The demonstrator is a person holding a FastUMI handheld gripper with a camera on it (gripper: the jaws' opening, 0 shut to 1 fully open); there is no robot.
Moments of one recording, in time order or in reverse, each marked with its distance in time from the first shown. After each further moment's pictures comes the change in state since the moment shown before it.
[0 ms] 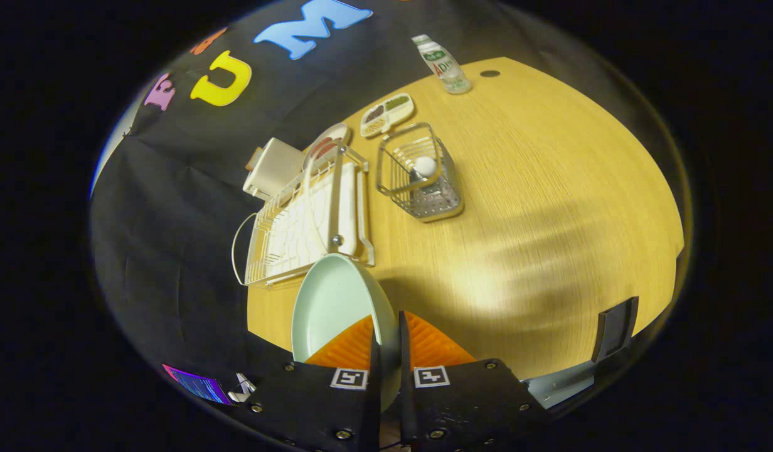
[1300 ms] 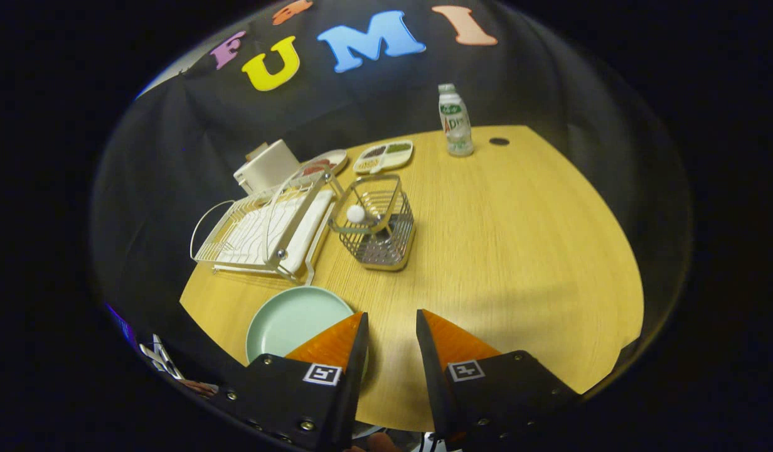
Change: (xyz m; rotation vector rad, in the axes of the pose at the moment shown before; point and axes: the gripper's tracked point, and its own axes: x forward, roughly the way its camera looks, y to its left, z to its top) arm -0.038 -0.048 0.071 -0.415 -0.354 -0.130
